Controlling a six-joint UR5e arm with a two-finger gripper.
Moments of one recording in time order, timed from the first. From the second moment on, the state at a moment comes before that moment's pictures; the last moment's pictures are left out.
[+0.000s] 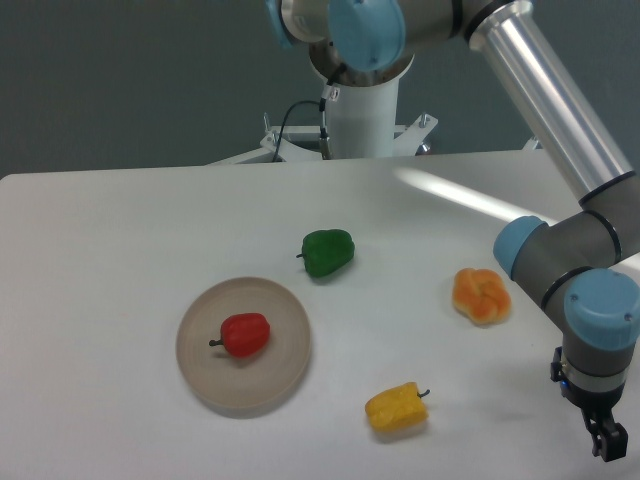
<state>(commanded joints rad) 2.60 -2.51 -0.83 -1.09 1.65 1.79</state>
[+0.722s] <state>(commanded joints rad) 2.44 -2.23 -1.23 -1.11 1.58 1.57</state>
